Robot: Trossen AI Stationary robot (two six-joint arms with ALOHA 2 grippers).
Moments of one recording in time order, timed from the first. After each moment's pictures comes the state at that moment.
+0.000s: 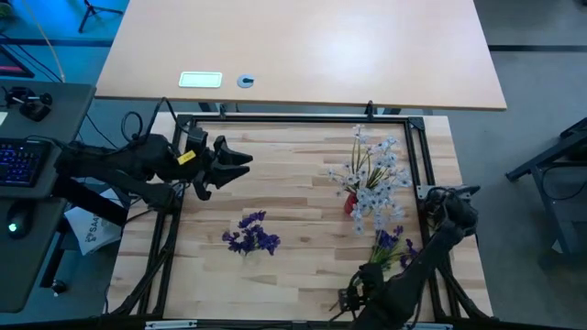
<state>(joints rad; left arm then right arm) -0.18 0.92 1.00 0.08 -0.22 -0.51 0.86 2.04 1.79 -1.30 0.09 2.33</state>
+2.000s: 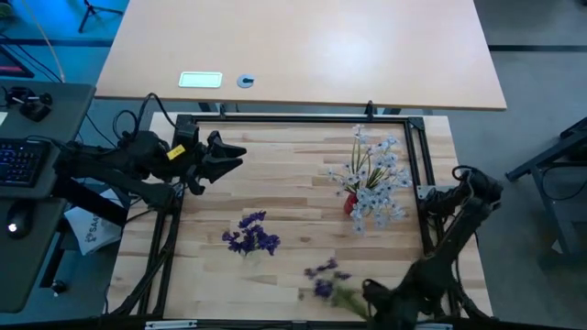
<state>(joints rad) -0.18 0.89 1.00 0.11 -0.25 -0.50 0.95 1.72 1.36 -0.62 -0.11 1.79</state>
